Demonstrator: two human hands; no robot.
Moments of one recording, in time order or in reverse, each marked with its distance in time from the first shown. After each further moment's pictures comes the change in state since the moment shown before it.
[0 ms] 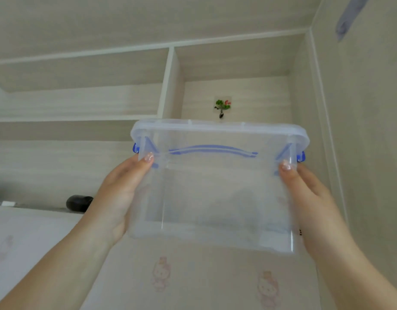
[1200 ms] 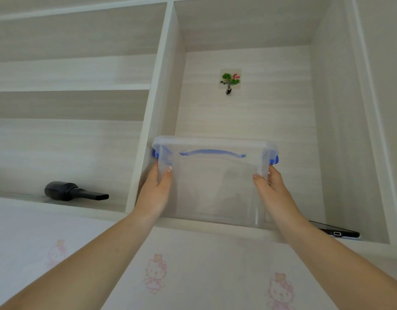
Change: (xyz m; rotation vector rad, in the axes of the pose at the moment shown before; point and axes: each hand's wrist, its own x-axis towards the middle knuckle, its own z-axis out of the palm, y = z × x) left_hand 0.097 -0.164 0.001 0.475 0.079 -0.032; right_hand 0.096 0.143 0.041 -0.268 -0.041 0.192
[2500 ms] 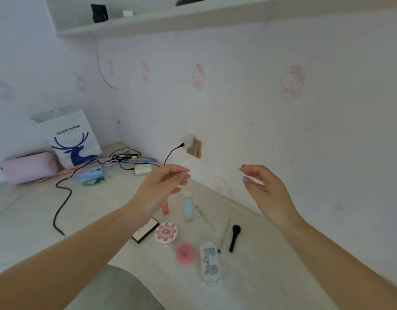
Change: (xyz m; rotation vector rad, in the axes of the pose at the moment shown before) left_hand -0.334 -0.083 -0.247 0.195 -0.010 -0.811; right_hand -0.348 0.123 0.189 0.273 -0.665 0.271
